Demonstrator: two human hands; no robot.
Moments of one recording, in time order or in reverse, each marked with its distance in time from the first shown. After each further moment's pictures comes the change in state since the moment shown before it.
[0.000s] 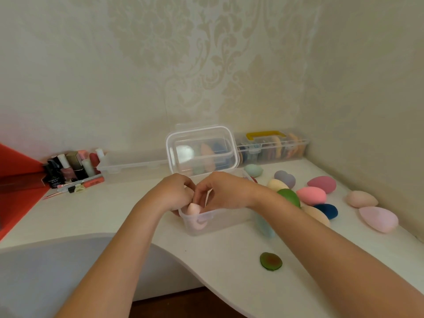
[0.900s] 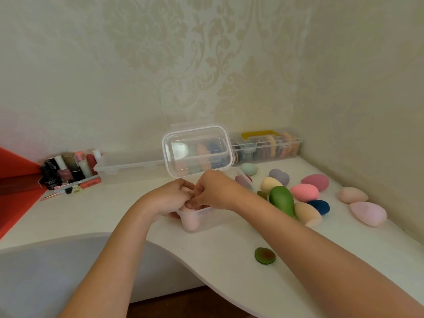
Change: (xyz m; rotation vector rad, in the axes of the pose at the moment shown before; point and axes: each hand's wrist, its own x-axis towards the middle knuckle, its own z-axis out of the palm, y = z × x) left_hand -0.012 -0.008 0.007 -0.383 -0.093 -0.069; right_hand 0.005 -0.014 0.013 -0.092 0.136 0.217
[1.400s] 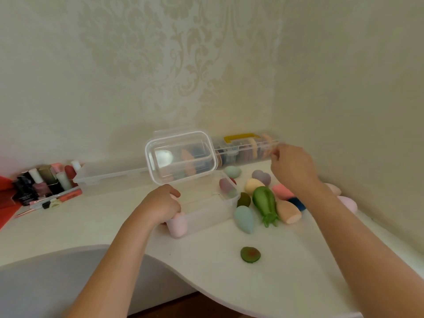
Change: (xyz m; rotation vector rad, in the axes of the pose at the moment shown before) left_hand 0.014 0.000 0.013 0.196 0.142 0.004; right_hand -0.061 0.100 -0.085 -0.317 0.723 0.481
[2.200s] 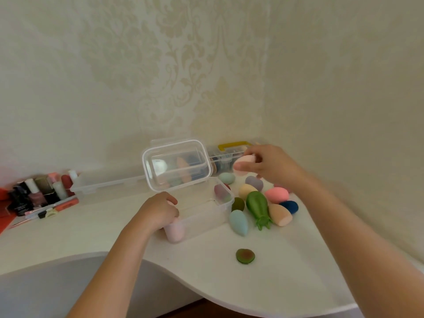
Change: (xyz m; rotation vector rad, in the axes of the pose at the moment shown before) left_hand 0.005 -0.004 0.002 0.024 0.032 0.035; right_hand -0.018 -0.027 -0.038 0.412 -0.267 -0.205
